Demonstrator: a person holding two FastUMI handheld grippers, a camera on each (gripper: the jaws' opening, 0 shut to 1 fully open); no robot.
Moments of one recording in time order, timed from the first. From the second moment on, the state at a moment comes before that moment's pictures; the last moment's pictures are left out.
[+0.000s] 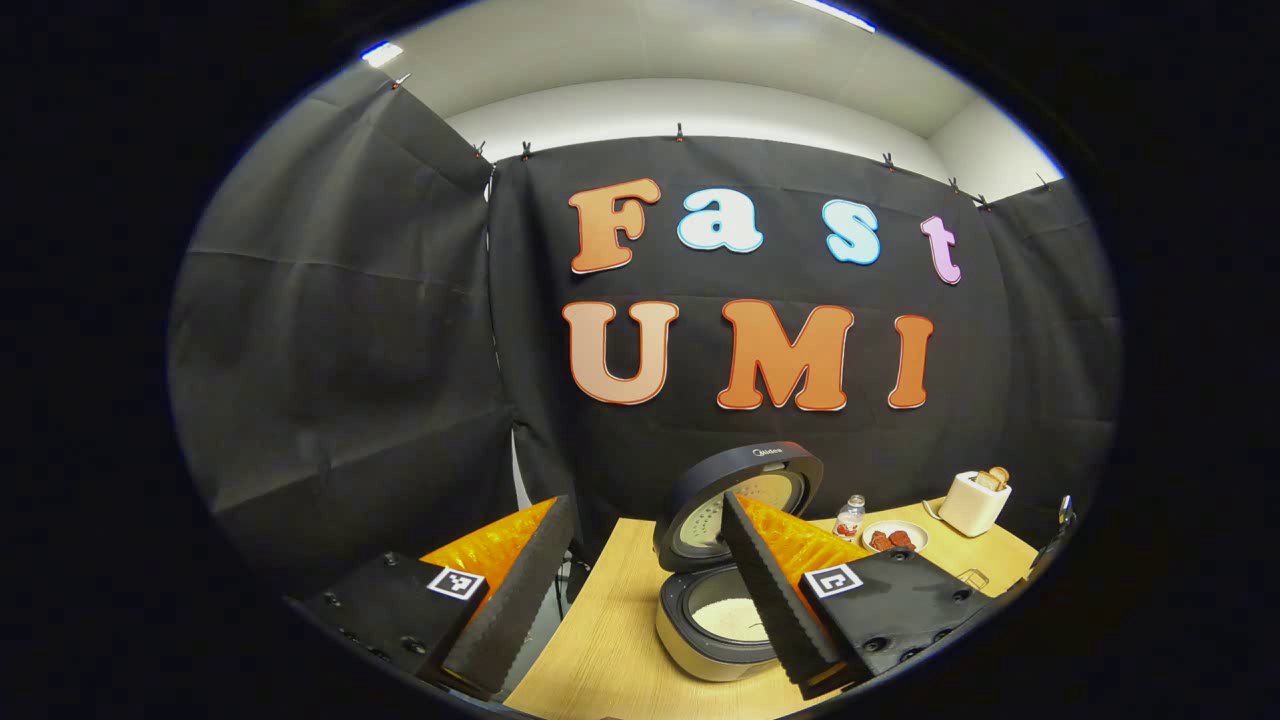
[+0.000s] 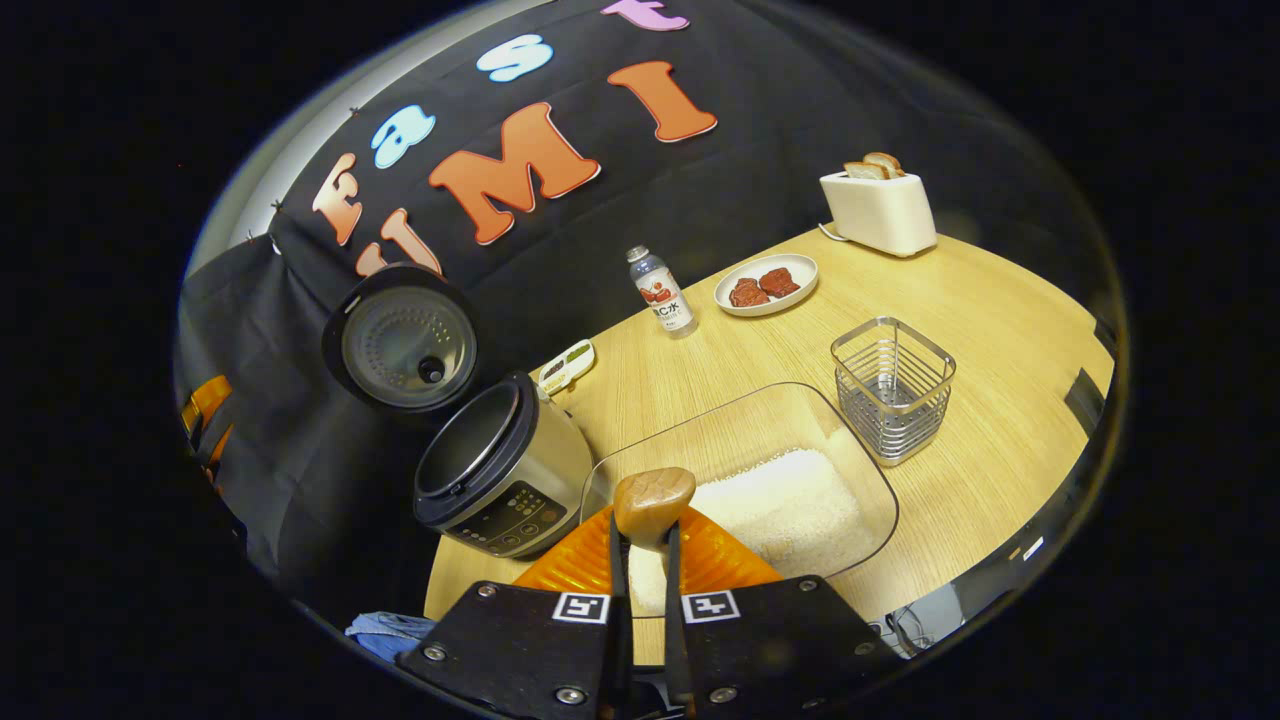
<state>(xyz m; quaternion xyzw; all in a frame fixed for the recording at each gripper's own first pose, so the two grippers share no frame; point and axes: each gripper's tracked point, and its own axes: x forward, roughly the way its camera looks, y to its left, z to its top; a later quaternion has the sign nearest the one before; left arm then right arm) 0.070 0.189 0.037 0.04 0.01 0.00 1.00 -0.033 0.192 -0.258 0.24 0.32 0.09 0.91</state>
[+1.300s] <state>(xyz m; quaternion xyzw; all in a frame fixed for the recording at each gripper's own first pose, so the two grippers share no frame) 0.066 0.169 0.052 0.04 0.00 0.00 1.00 -0.008 0.140 -0.246 0.59 0.27 0.06 0.76</state>
